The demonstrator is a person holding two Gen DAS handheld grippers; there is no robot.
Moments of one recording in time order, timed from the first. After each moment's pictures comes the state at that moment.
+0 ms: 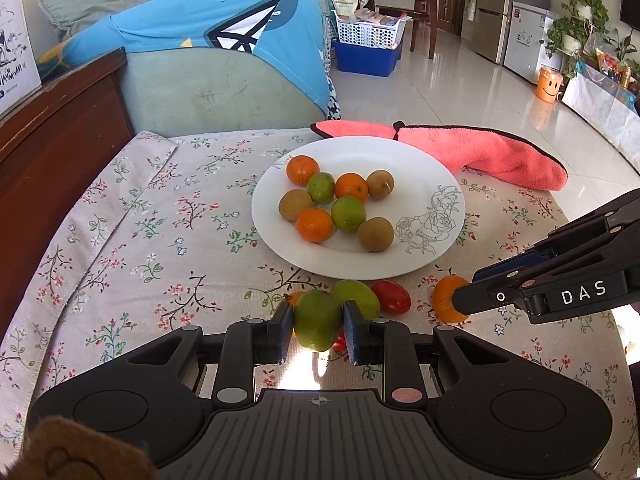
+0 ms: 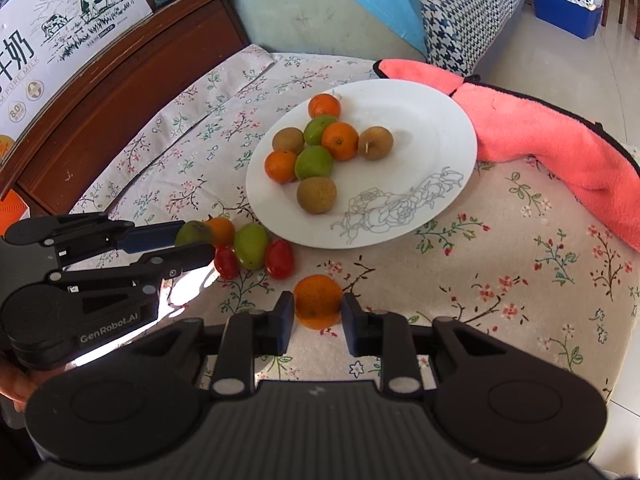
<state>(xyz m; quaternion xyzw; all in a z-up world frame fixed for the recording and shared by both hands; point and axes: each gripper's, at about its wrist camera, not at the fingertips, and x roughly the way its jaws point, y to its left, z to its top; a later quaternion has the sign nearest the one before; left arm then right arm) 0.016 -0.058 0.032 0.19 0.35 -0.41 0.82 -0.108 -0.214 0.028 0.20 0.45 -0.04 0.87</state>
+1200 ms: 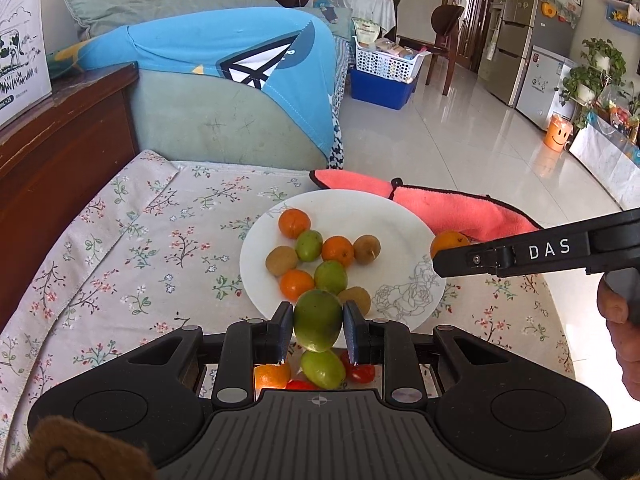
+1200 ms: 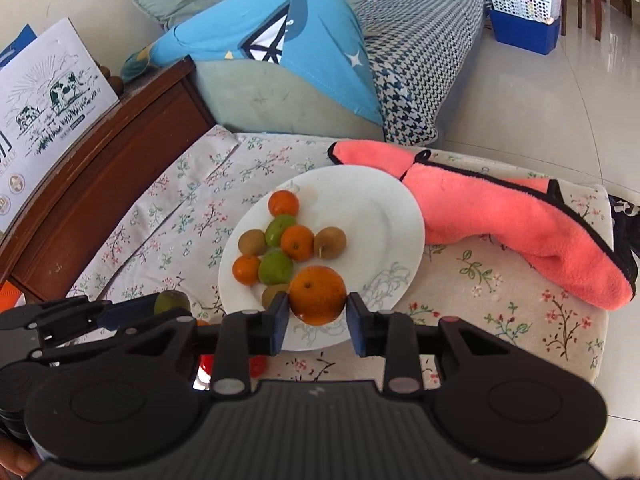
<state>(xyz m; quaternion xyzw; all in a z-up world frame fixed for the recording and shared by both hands) 0.022 -0.083 0.064 0.13 0.36 -0.41 0.83 -0.095 -0.259 0.065 0.23 0.38 -0.10 0.89</state>
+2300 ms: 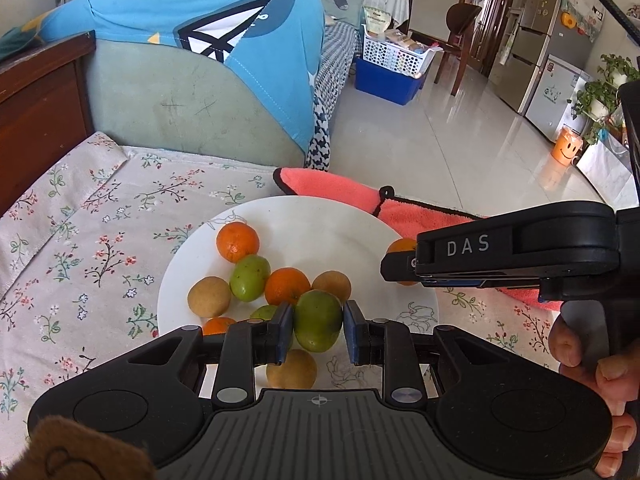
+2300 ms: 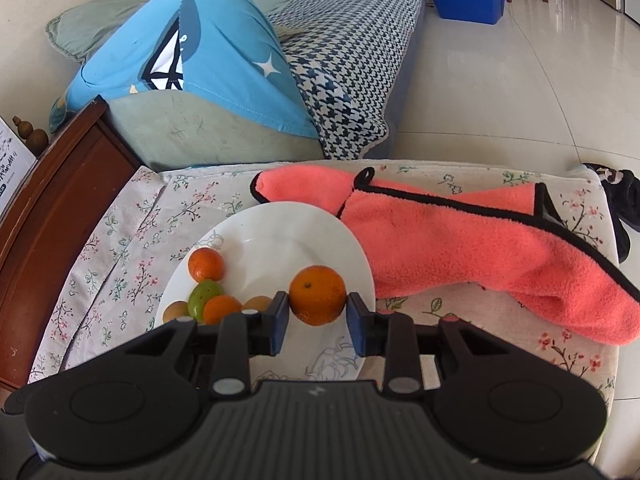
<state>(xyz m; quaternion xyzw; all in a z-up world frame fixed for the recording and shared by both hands) 0.047 -0.164 0.028 0.10 0.38 -0.40 0.83 -0.044 -0.317 0.028 0.29 0.38 -0.17 0.86</state>
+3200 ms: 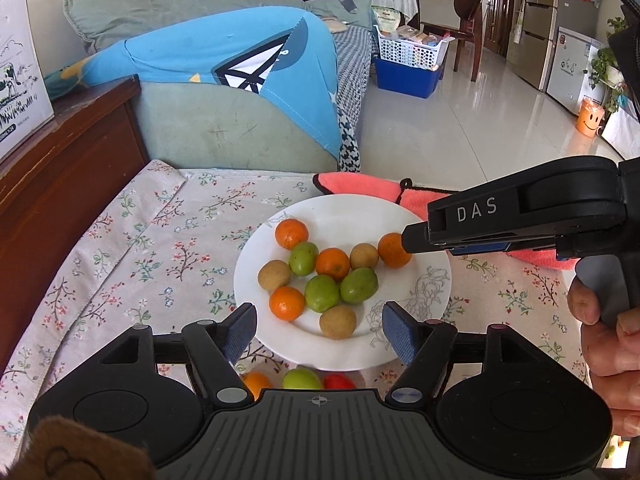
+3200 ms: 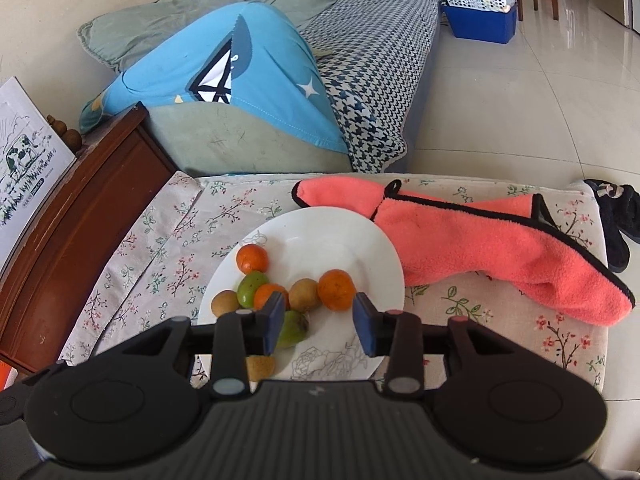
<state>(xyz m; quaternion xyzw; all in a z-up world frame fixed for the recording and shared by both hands) 0.006 -0.123 0.070 0.17 0.36 -0.35 0.85 -0.069 -0.283 0.063 0.28 0.36 -0.15 0.88</state>
